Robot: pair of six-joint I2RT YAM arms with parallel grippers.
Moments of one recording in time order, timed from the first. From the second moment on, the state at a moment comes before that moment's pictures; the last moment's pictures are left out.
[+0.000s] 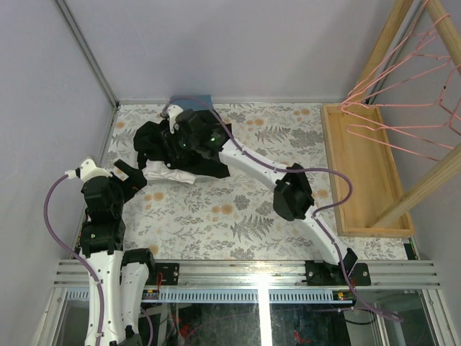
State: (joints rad) left arm 0.17 0.51 0.72 -0.60 -0.08 -0.50; right arm 0.93 2.48 2.36 -0.42 -0.11 0.21
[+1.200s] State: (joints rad) left arm 0.17 0.49 0.92 -0.62 -0.03 -0.48; right arm 0.92 0.99 0.88 -0.27 0.40 0.24
